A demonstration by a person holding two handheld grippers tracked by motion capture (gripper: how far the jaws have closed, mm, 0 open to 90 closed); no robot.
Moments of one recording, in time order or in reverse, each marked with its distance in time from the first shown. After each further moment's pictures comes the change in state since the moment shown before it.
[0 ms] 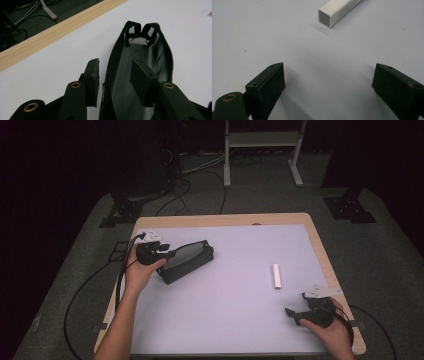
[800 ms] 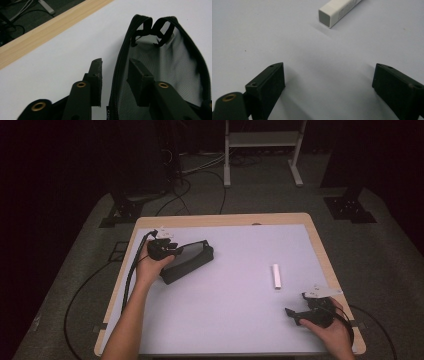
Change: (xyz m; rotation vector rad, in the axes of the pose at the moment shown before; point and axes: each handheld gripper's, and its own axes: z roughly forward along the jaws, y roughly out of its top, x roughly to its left) left arm 0.005 0.003 0.042 0.061 -0.004 0.029; right arm 0.000 0.000 0.000 -0.001 0.000 -0.001
